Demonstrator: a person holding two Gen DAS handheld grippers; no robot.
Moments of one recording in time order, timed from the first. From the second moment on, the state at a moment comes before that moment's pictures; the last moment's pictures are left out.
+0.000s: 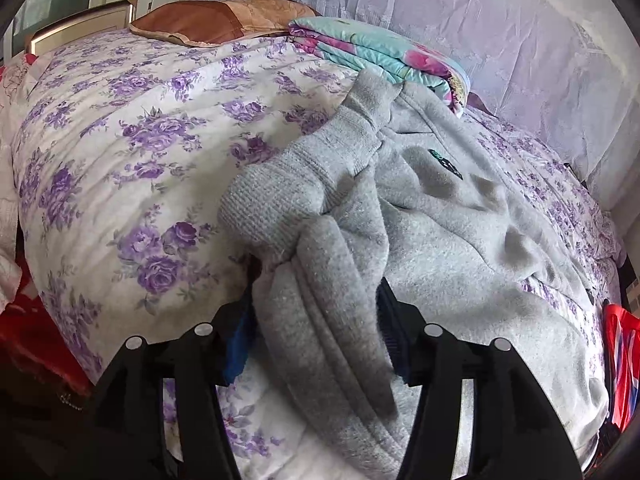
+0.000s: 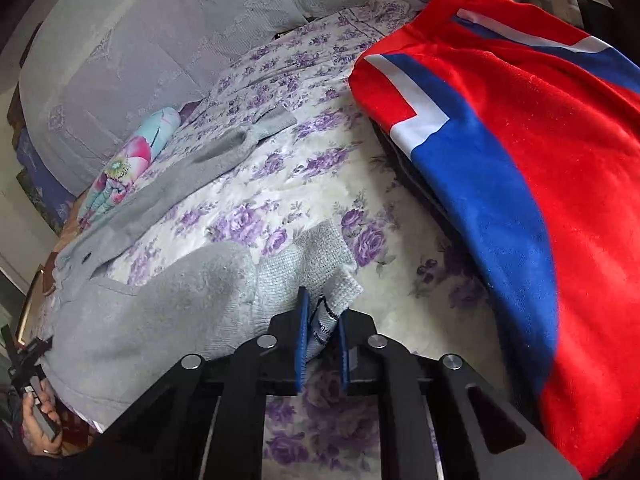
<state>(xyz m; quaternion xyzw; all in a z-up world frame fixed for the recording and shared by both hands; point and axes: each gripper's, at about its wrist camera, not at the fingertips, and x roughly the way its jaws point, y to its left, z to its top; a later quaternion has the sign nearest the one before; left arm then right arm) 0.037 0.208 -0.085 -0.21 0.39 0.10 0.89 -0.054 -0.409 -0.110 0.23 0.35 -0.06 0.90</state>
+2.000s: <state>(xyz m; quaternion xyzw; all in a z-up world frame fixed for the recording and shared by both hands) 0.266 0.250 -0.081 -0.42 0.51 0.06 0.75 0.395 -0.106 -0.090 -0.21 0.52 0.26 0.79</state>
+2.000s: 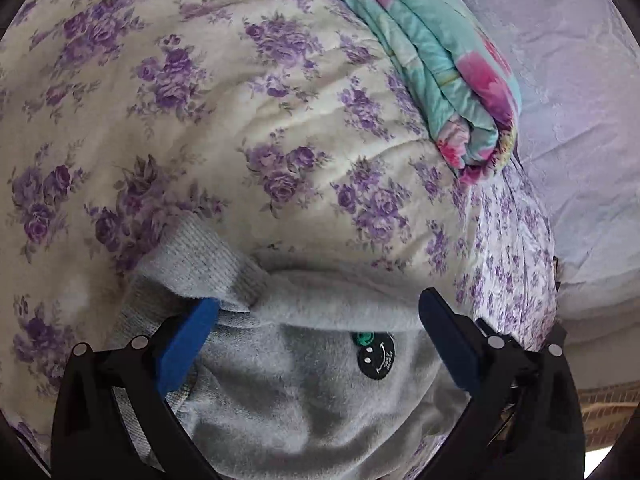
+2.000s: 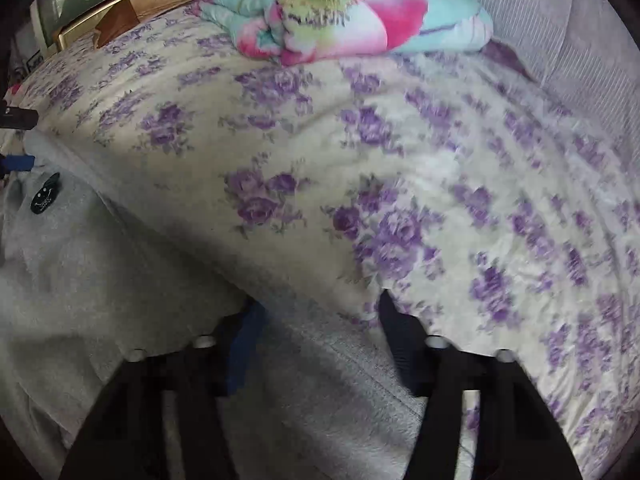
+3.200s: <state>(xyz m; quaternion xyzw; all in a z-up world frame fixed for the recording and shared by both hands) 0.089 0.233 -0.010 -0.30 0.48 -0.11 0.81 -0.006 -0.123 0.012 -0.21 0.34 0.39 0.83</state>
